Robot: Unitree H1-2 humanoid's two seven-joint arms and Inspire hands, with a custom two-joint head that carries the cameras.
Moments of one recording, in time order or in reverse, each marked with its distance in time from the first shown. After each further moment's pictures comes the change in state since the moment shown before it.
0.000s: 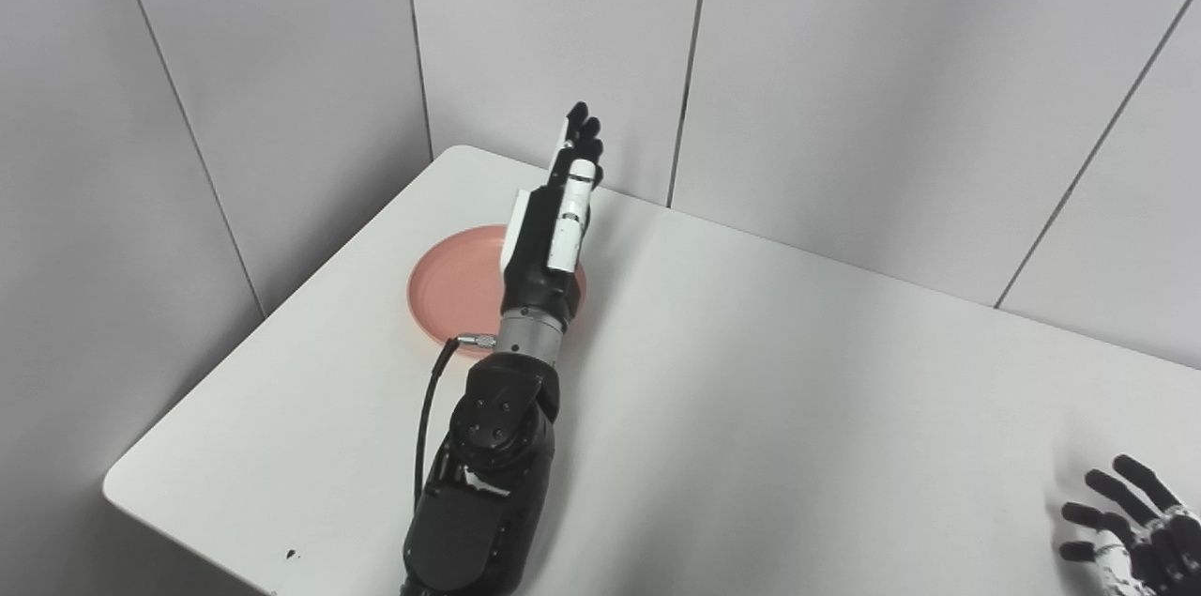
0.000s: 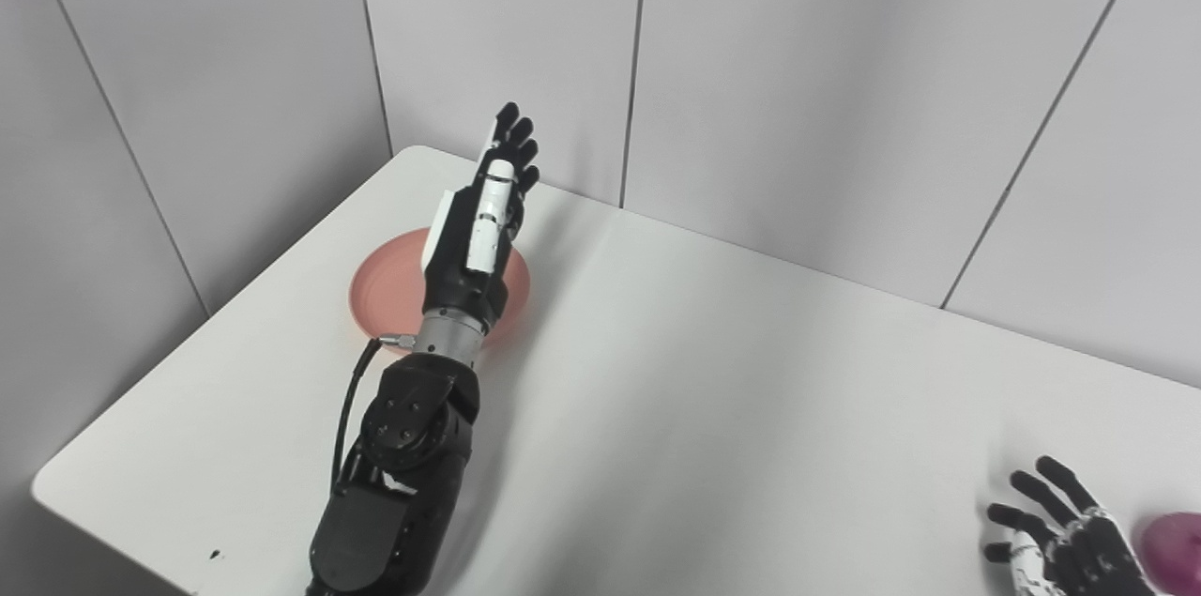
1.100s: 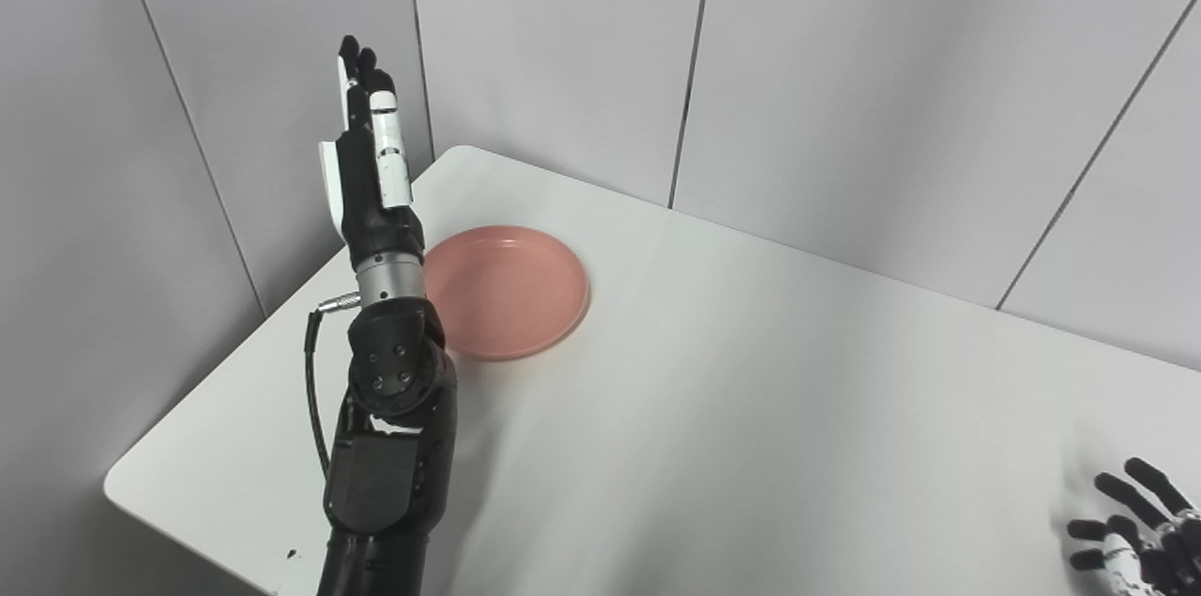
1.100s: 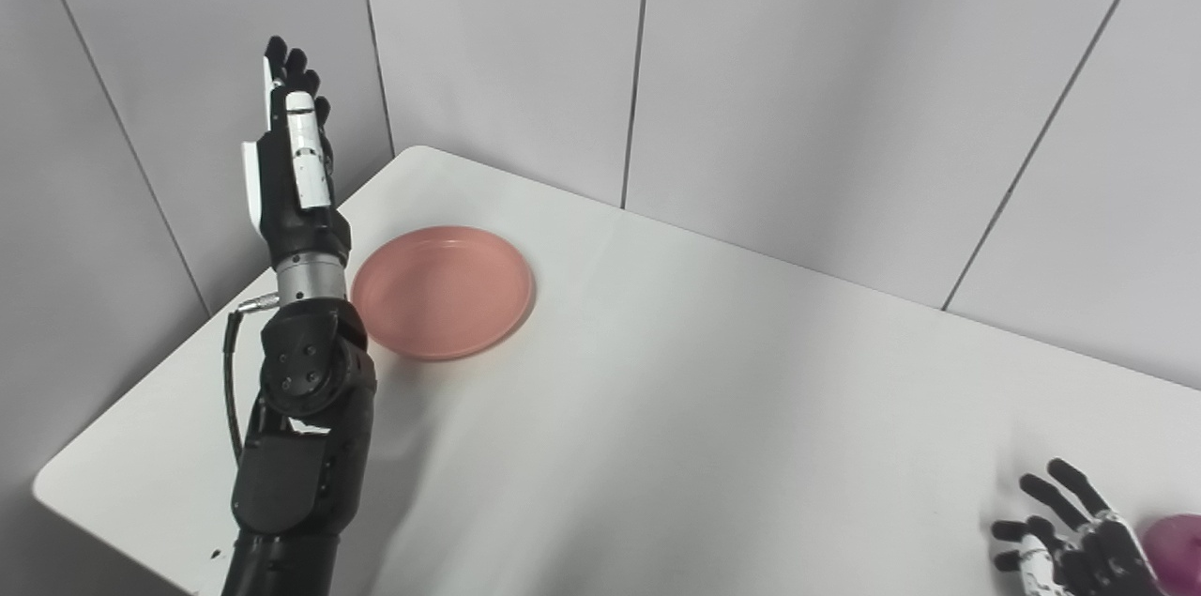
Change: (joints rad) left arm -0.047 0.123 0.222 0.002 0.005 -0.049 0.186; right arm -0.009 -0.016 -0.005 0.024 0.008 -0.021 0.008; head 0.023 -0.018
